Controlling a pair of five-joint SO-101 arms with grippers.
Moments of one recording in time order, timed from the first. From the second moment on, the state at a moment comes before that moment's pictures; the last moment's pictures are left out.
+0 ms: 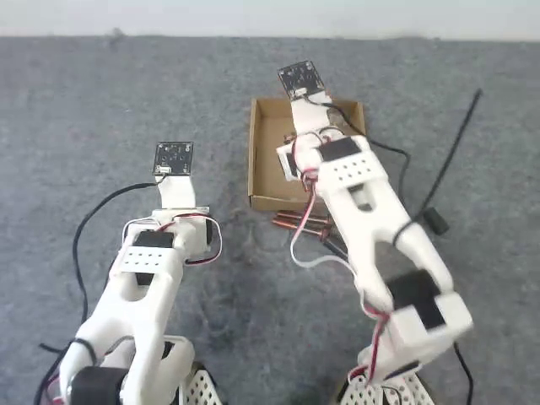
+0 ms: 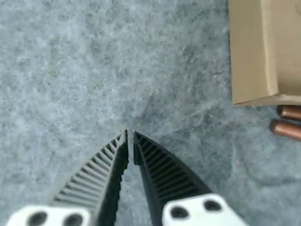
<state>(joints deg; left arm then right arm) -2.9 -26.9 68.0 32.7 8.7 -23.2 10.0 7.6 46.6 2.6</state>
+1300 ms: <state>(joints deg) -2.9 -26.9 68.0 32.7 8.7 -18.0 8.0 -6.9 79.8 9.9</state>
